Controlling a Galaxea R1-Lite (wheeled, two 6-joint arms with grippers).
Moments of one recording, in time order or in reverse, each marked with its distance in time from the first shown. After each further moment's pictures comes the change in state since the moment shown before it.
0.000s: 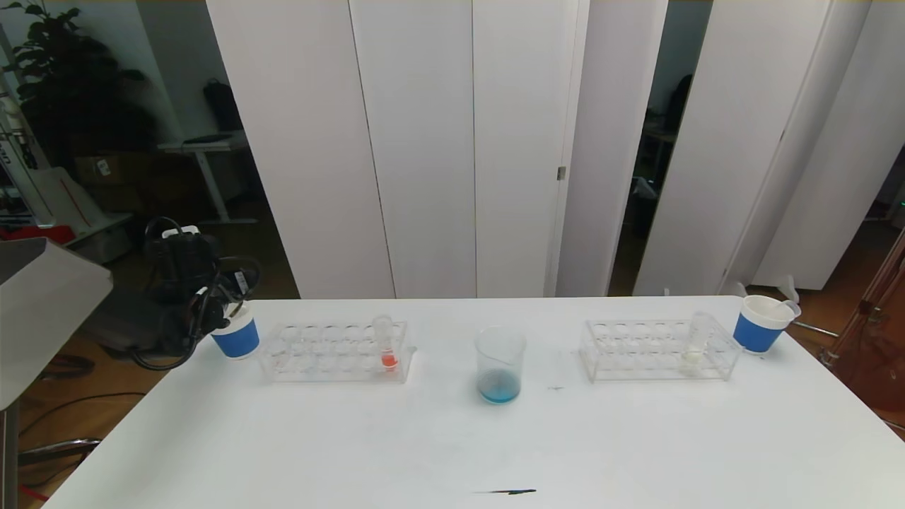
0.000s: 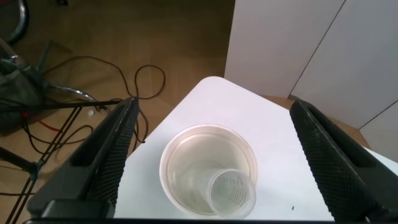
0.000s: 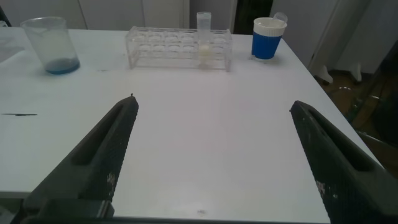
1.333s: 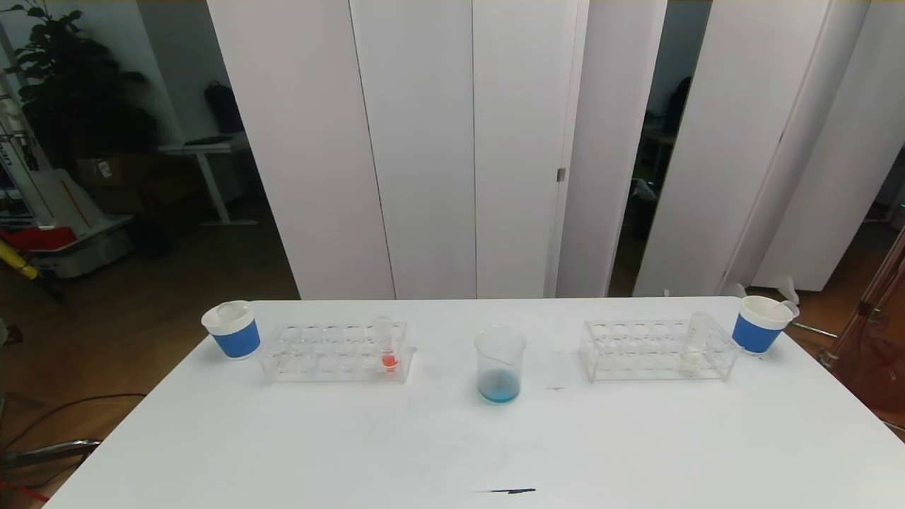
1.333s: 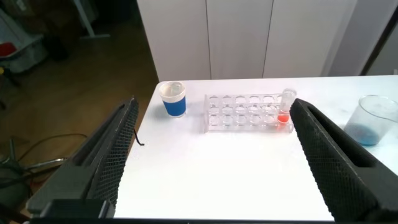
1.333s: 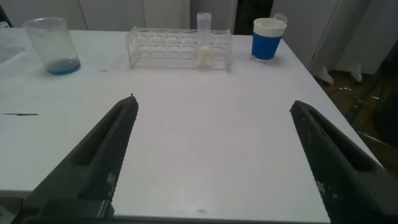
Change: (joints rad) left arm -0.073 -1.576 0.530 0.847 -0.399 0.209; right arm 0.000 0.000 0.000 0.000 0.000 0.000
